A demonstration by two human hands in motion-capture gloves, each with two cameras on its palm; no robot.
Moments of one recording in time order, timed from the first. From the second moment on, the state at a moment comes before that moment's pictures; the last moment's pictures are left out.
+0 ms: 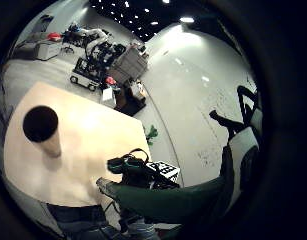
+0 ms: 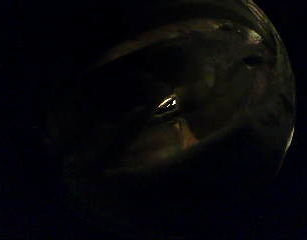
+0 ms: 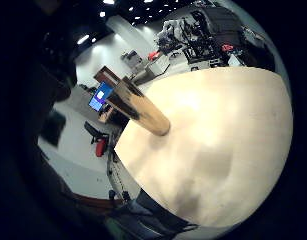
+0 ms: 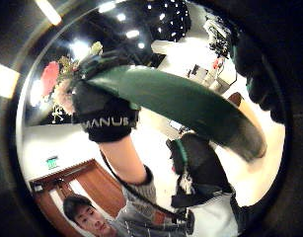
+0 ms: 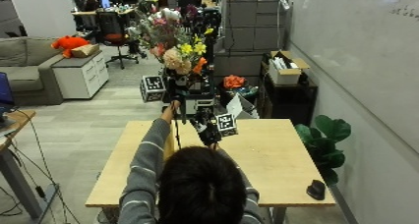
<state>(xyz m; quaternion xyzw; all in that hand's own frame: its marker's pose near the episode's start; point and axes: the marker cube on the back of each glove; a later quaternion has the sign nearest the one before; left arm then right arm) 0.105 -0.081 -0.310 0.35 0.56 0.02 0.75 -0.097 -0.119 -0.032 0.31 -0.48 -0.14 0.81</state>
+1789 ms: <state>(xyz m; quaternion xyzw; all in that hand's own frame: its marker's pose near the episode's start) -0.178 -0.029 -0.081 -0.03 0.31 -0.26 0.91 -0.042 -0.102 0.030 0.23 -0.46 -0.11 0.85</state>
